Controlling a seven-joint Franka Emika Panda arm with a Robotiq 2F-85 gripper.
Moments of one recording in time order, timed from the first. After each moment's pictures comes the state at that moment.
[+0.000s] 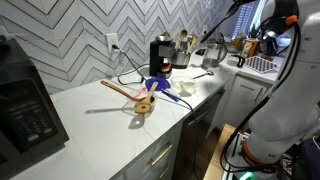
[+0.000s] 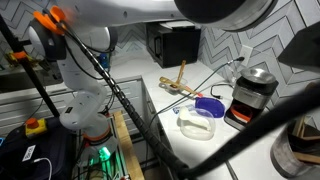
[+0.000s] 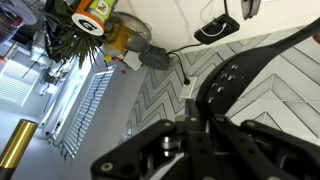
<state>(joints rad) -0.54 0.12 -0.57 -1.39 -0.14 2.49 -0.16</state>
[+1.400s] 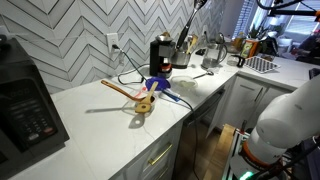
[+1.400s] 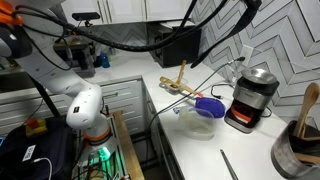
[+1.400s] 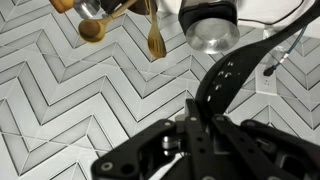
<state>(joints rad) -0.25 -0.40 -0.37 -1.68 0.19 2.12 -0.67</state>
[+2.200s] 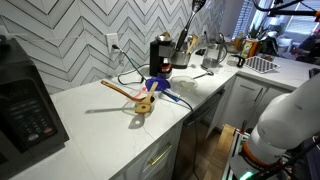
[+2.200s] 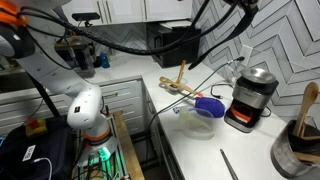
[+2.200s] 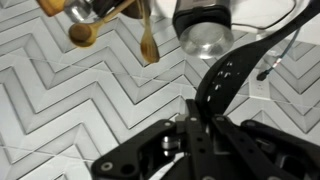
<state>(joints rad) -0.21 -0.38 -0.39 -1.68 0.21 2.09 -0.68</state>
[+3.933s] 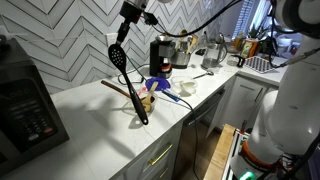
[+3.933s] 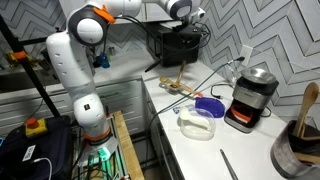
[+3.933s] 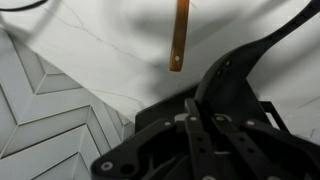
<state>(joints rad) 0.13 0.02 -0.02 -1.62 0.39 1.95 -0.86</state>
